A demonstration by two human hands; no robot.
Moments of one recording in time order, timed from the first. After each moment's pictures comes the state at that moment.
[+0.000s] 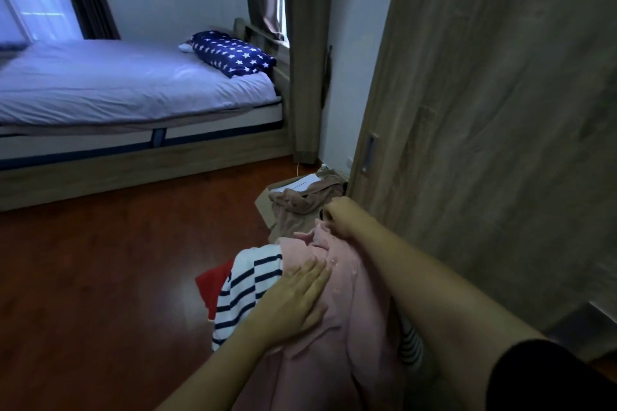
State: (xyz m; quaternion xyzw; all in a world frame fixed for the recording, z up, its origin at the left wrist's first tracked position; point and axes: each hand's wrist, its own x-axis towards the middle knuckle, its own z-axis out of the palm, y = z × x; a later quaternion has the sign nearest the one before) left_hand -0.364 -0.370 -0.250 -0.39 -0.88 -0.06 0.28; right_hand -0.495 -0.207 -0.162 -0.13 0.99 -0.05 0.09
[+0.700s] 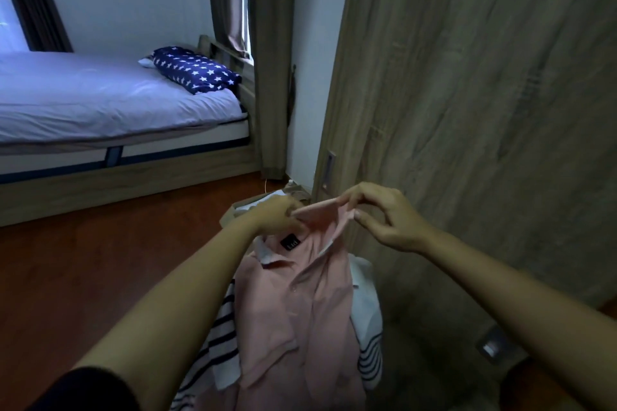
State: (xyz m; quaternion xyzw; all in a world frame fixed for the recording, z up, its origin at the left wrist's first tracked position) left_hand -0.498 -0.319 -0.111 -0.28 -0.92 -0.27 -0.07; right_hand -0.400 -0.093 -0.047 -0.35 0.88 -0.29 -0.17
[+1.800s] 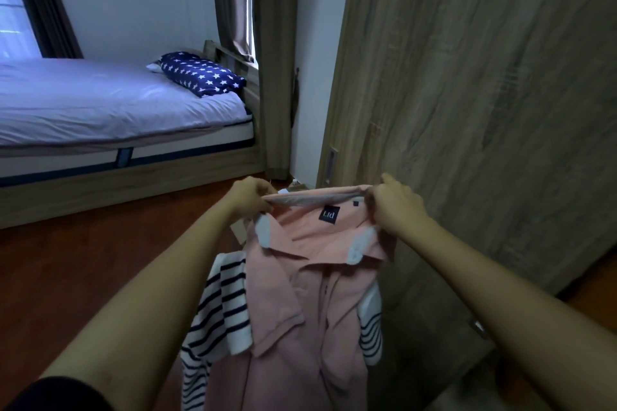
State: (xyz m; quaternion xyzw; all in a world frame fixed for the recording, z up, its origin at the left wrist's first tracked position) left_hand -0.462 -0.372 -0.084 -0.13 -0.94 -0.32 -0.05; right_hand -0.375 -0.114 -0.039 0.02 1.00 0.03 -0.08
